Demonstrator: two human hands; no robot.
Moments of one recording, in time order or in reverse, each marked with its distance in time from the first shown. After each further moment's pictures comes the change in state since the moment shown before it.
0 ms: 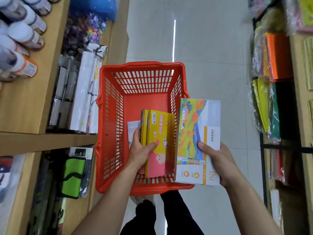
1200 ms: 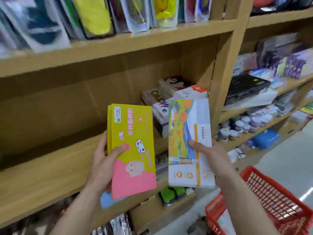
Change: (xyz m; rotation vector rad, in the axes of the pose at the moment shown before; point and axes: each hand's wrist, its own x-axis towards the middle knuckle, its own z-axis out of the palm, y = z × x) left_hand -0.619 0.027 -0.302 -0.636 1.113 0.576; right_hand -0.424 -0.069 0.310 -0.496 -0.988 -0.481
